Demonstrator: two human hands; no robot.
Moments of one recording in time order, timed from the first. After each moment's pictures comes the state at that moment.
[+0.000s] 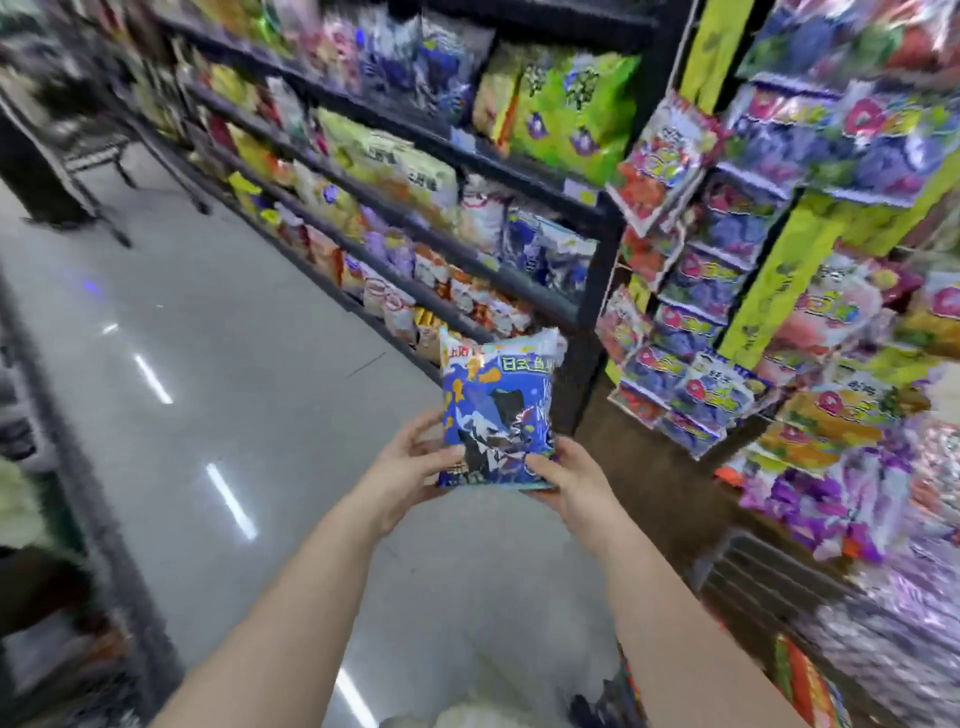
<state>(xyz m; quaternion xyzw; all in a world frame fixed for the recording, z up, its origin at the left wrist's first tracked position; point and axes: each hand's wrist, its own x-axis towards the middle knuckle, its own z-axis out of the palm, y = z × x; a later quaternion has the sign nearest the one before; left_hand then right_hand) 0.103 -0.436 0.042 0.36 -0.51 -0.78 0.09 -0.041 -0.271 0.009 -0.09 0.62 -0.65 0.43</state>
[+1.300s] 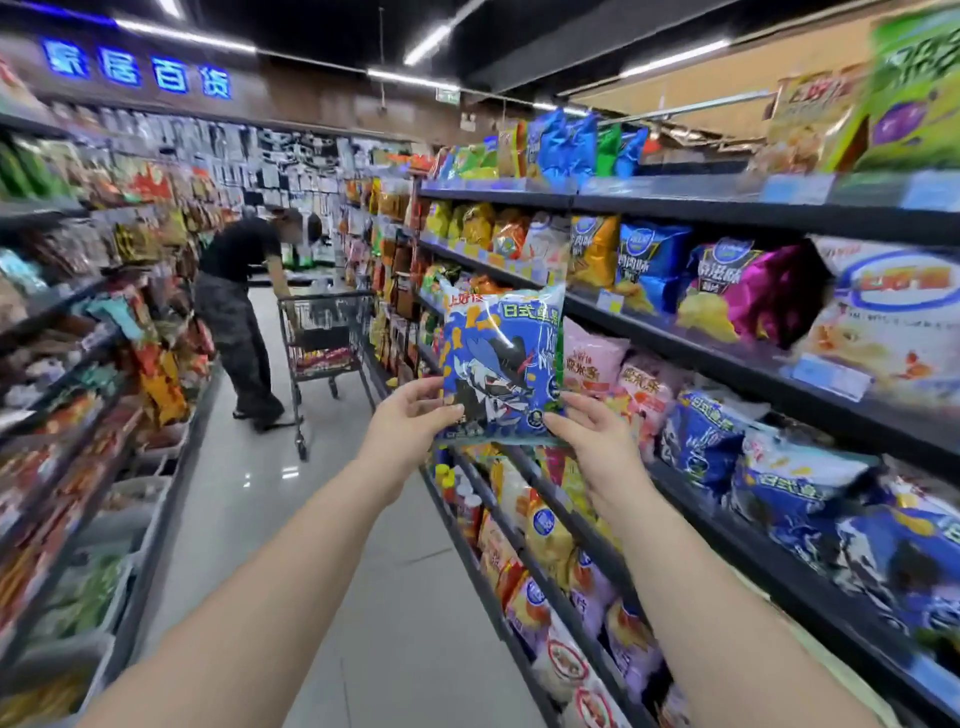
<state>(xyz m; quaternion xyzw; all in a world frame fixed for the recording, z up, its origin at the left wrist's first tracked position) -0.027 -1.267 0.290 0.34 -0.61 -0.56 0.45 -0.214 -1.170 0.285 -0.36 0.58 -0.68 0.27</state>
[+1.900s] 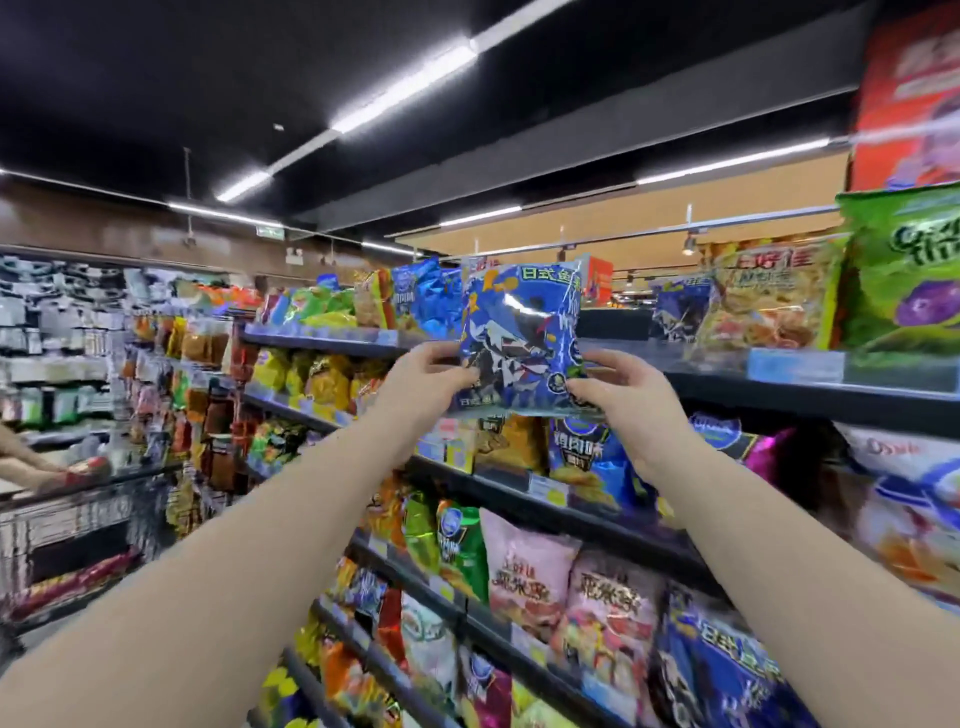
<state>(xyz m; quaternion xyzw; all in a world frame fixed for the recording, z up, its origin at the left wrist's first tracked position) -0.259 -1.540 0.502 0.12 -0.75 -0.51 0.41 -0.385 -1.369 0.495 -0.36 0.62 -0.70 -0.01</state>
